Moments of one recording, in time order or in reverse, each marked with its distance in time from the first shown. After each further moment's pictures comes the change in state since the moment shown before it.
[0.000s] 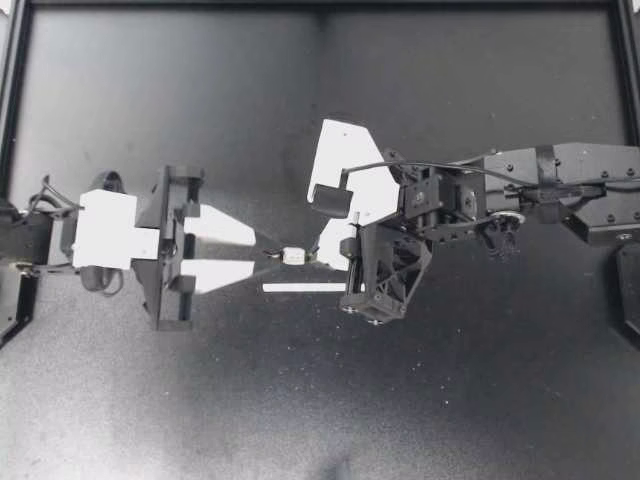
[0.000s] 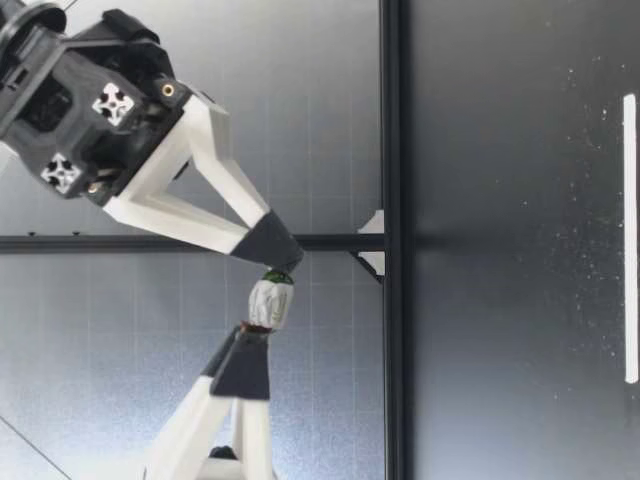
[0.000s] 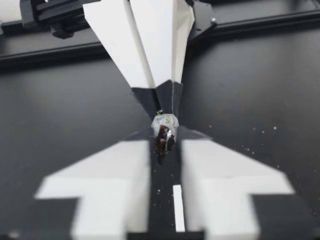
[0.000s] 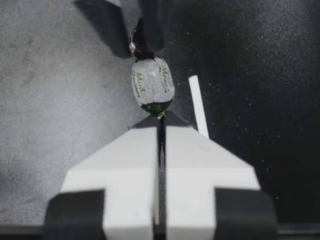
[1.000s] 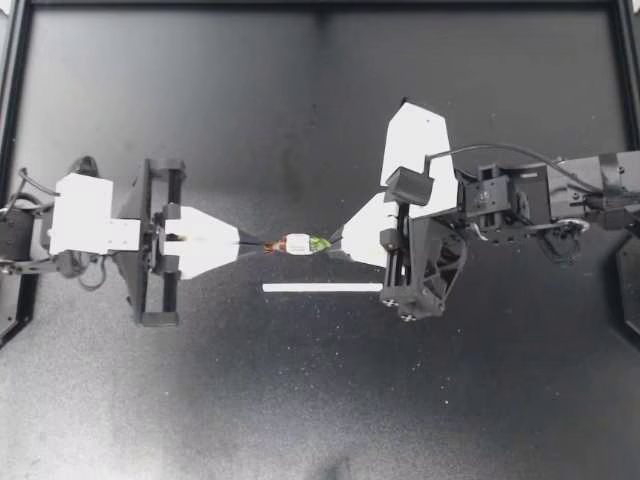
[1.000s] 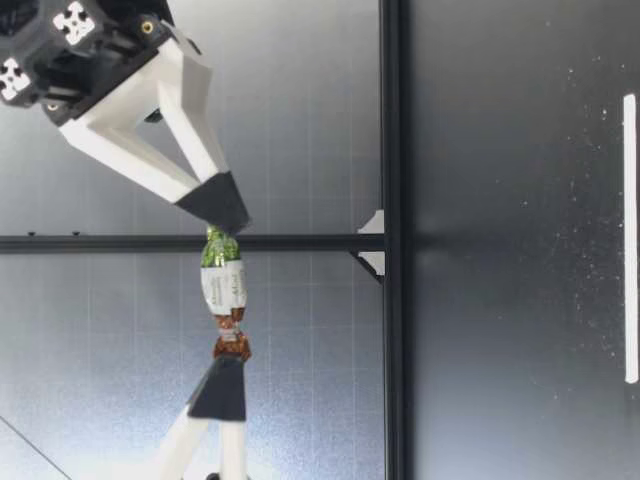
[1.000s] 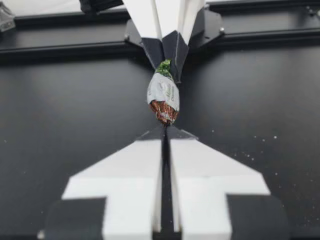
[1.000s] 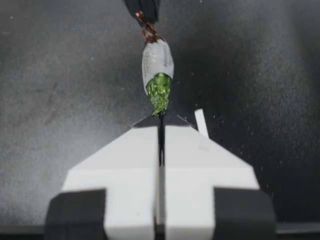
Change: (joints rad) left arm 0.000 -0.060 0.035 -0.061 0.005 -0.018; right arm 0.002 -0.144 0.210 0.005 -0.304 0.029
